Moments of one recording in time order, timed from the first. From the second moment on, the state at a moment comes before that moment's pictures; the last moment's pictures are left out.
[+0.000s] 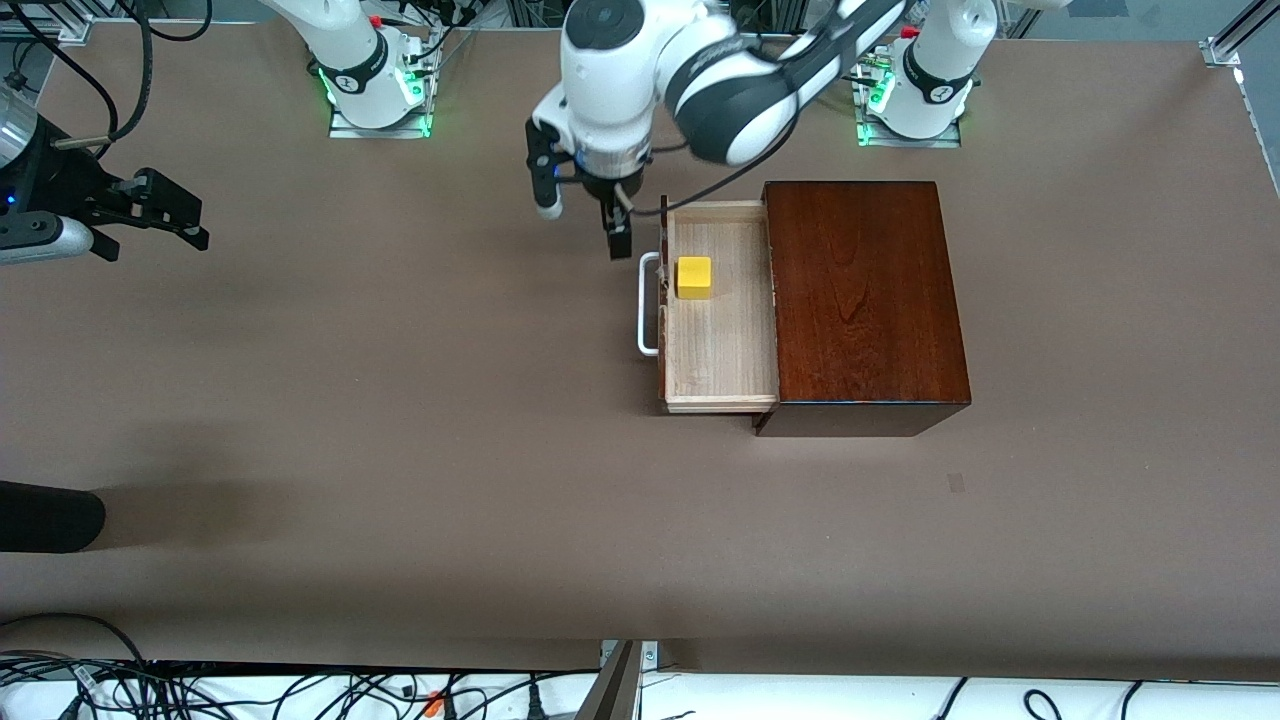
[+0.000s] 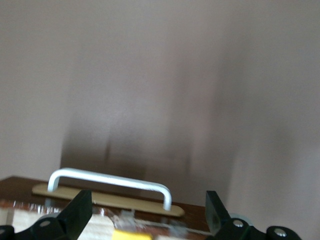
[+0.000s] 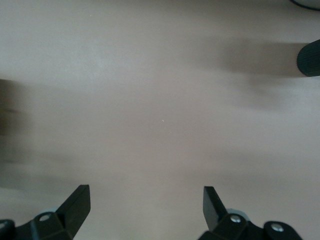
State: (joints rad) left arm -0.45 0.57 -0.61 -1.45 0.34 1.93 0.33; right arm 0.24 0.01 -0.18 -1.57 0.03 1.61 -0.07
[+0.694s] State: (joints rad) left arm -0.45 0.66 -0.58 -1.43 0.45 1.95 0.50; right arm 0.26 0.01 -0.17 -1.57 0.03 1.60 -0.07
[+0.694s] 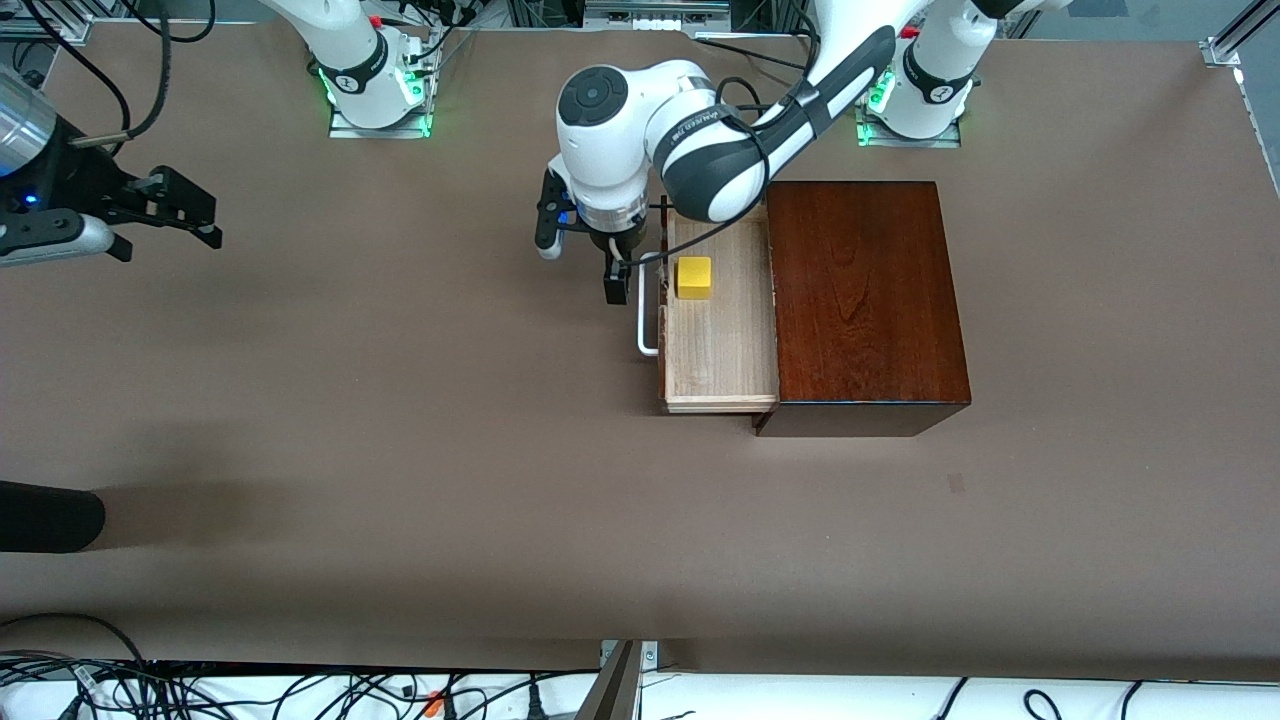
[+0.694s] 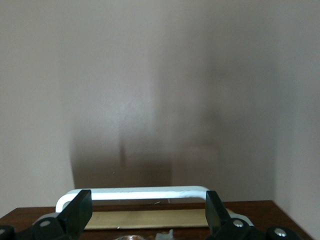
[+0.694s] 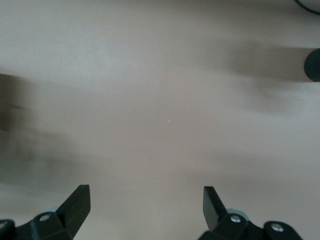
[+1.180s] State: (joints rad) left arm -0.45 0.68 -0.56 -1.43 0.46 1.94 0.50; right arm 0.27 0.01 -0.17 -1.57 0.03 1.58 -0.03
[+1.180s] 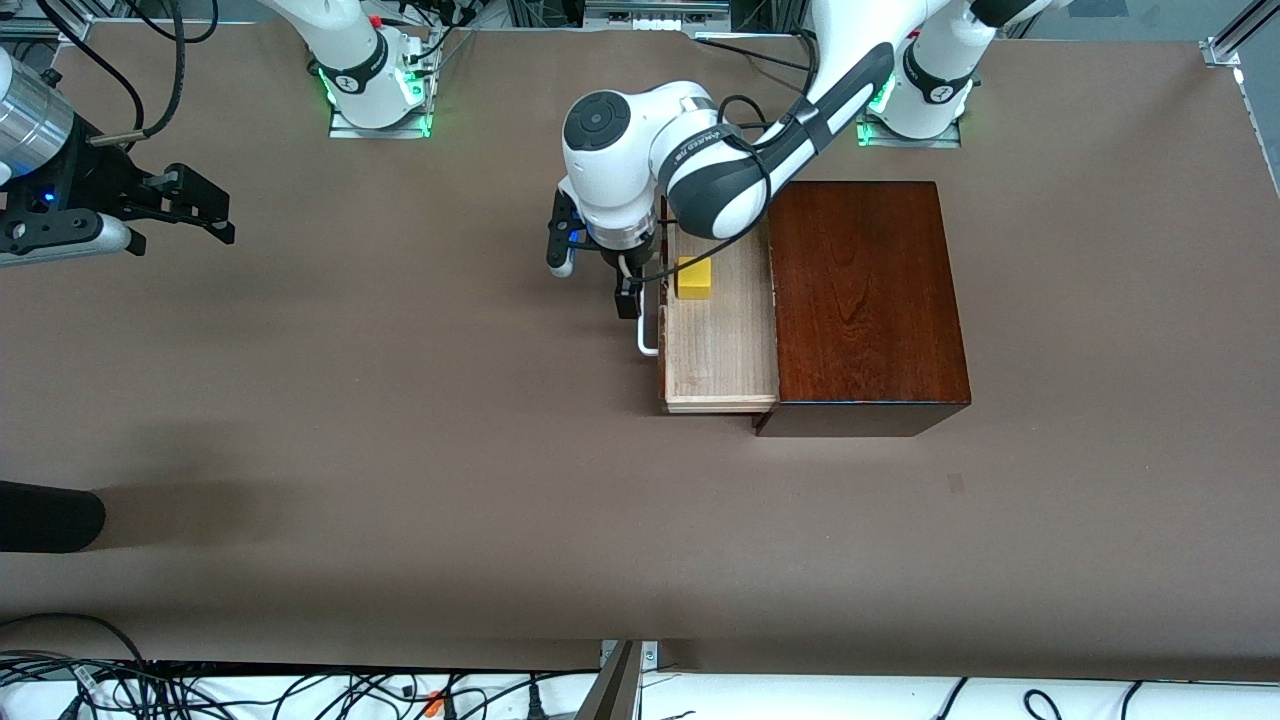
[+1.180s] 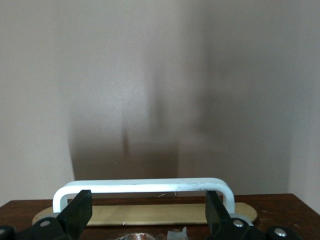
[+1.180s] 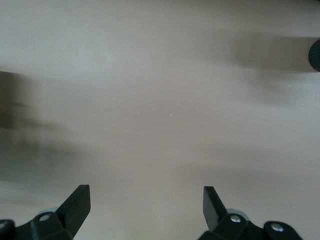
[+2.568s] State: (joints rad) left arm -0.44 0.69 -0.53 -1.41 0.49 1.80 0.49; right arm 0.27 0.02 -0.17 -1.57 0.03 1.58 -0.03
